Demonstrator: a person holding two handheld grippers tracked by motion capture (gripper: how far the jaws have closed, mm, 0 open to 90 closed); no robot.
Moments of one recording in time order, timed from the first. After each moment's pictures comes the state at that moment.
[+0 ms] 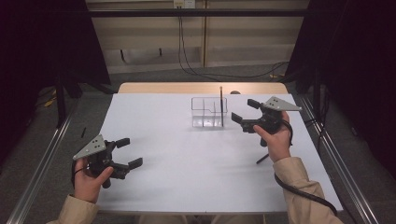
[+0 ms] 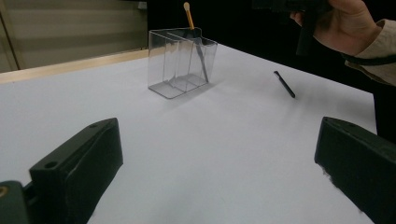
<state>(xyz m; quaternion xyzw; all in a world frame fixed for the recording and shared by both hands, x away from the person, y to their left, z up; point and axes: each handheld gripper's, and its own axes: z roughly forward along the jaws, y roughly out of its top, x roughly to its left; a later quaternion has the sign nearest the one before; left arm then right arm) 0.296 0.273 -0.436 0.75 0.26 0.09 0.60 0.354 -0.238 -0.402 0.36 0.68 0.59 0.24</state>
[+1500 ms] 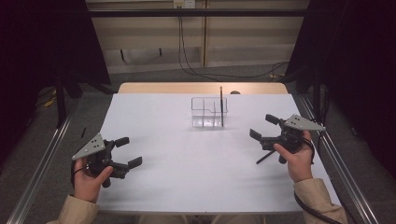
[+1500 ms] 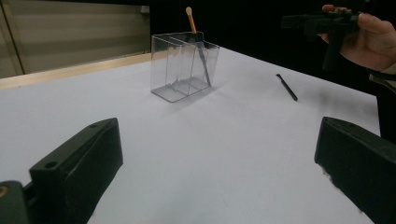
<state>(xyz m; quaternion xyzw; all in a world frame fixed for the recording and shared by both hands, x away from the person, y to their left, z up) 0.296 0.274 -0.434 0.75 0.26 0.10 0.60 0.301 -0.284 -0.419 0.37 0.68 0.58 0.25</state>
